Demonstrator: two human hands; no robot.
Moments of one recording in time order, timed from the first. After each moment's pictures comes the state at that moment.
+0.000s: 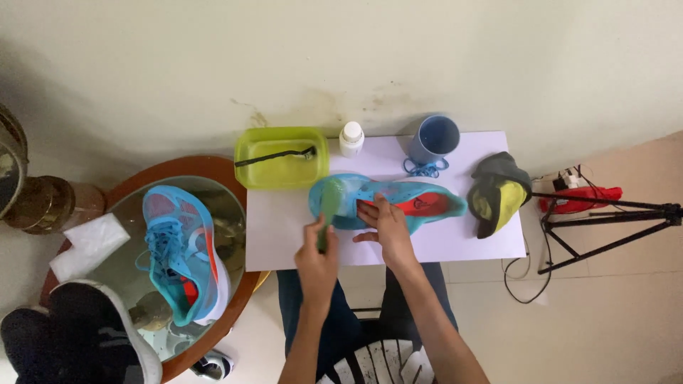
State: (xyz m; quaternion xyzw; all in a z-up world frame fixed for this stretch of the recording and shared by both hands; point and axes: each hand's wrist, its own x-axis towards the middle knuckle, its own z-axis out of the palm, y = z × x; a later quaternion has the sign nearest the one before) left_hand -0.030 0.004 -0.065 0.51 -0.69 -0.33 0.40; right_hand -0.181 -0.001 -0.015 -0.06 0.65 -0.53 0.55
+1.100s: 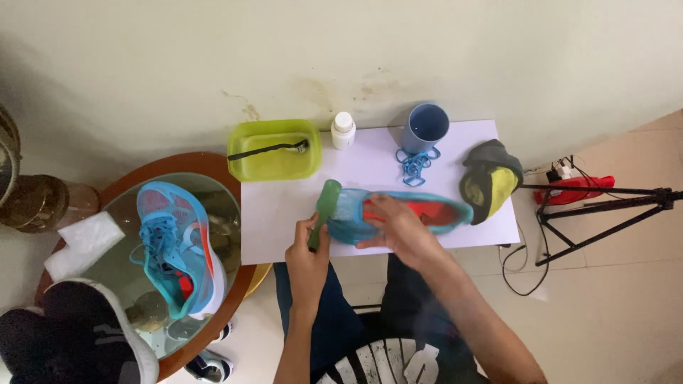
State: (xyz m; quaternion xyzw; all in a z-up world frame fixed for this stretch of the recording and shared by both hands) left_hand -0.019 0.017 -0.006 0.54 -0.65 -0.40 0.36; right_hand -0.201 0.037 0.024 -0.10 0.54 -0.52 0.65
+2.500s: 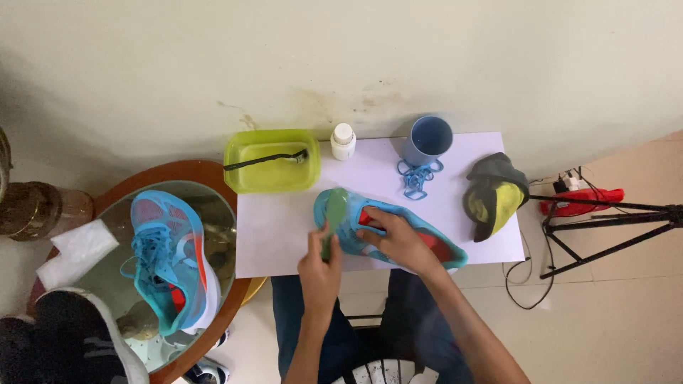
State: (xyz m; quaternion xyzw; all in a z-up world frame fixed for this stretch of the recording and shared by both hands) left_hand -0.045 0.019 -0.060 0.50 -0.70 -0.35 0.37; right_hand -0.233 0.027 -0.028 -0.54 0.60 -0.37 0.47
